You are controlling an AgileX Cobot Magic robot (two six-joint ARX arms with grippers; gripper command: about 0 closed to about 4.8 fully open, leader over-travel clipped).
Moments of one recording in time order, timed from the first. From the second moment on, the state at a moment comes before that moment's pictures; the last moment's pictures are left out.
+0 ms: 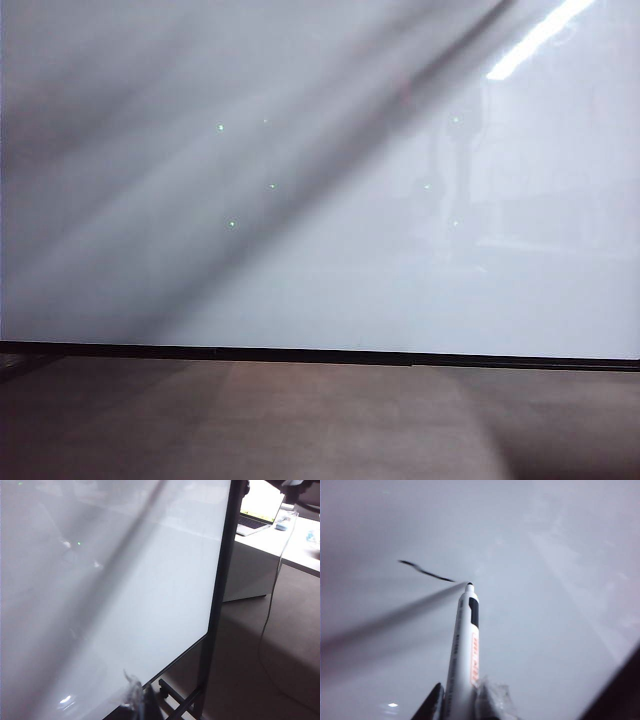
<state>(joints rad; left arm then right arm) -0.63 1.29 1.36 -0.22 0.17 0.10 0.11 1.36 1.54 -0.21 0.06 -0.24</state>
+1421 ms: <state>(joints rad) -0.63 1.29 1.36 -0.26 0.17 0.12 0.19 1.37 1.53 -0.15 0.05 -0.24</state>
